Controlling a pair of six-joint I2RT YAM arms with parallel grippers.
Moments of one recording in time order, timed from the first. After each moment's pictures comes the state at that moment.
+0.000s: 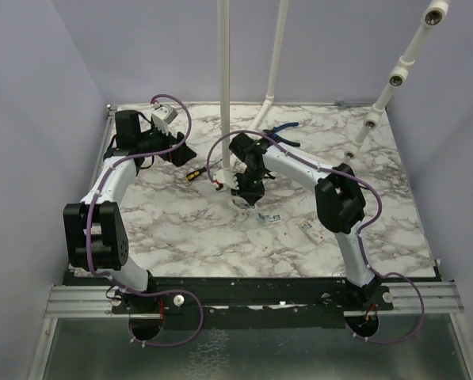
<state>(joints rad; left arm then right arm) 0.04 1.58 1.17 -0.16 0.84 0.24 0.73 2.19 1.84 -1.10 -0.35 -1.00</state>
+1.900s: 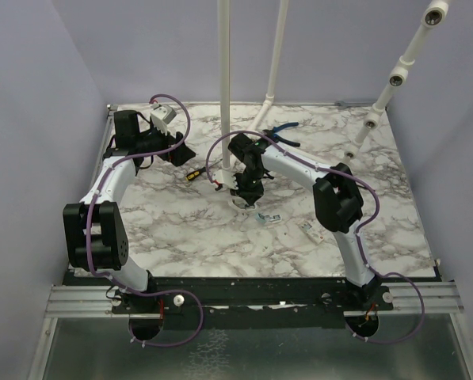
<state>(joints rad) 0.05 1.58 1.17 -0.16 0.84 0.25 0.73 2.21 1.86 -1.10 -0.35 -1.01</state>
